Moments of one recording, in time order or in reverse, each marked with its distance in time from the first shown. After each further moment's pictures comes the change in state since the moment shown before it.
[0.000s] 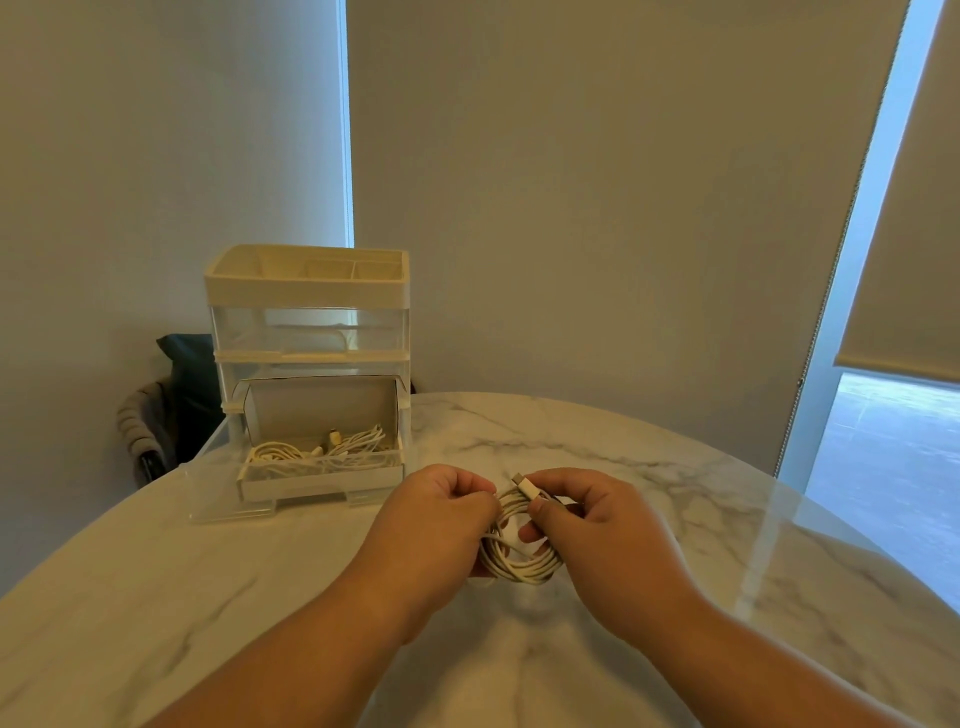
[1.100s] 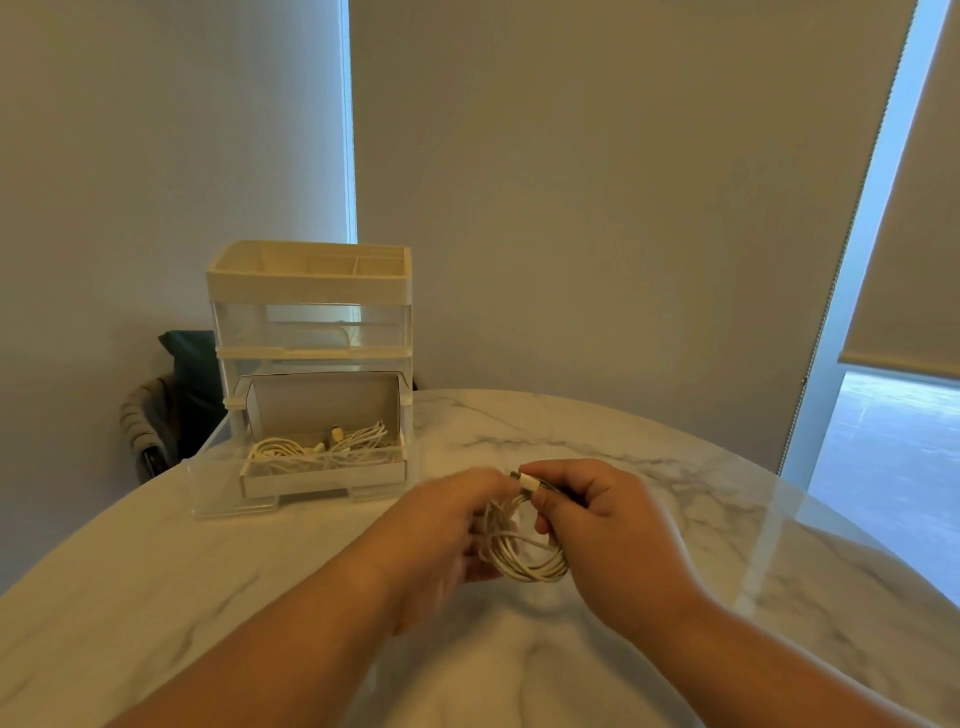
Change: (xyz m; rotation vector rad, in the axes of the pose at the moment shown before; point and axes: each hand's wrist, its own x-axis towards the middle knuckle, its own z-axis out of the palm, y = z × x) left_hand 0.002 0.004 -0.004 -0.167 -0.291 -0.205; right_hand 0.004 0.006 0.001 -0.030 0.013 -0.065
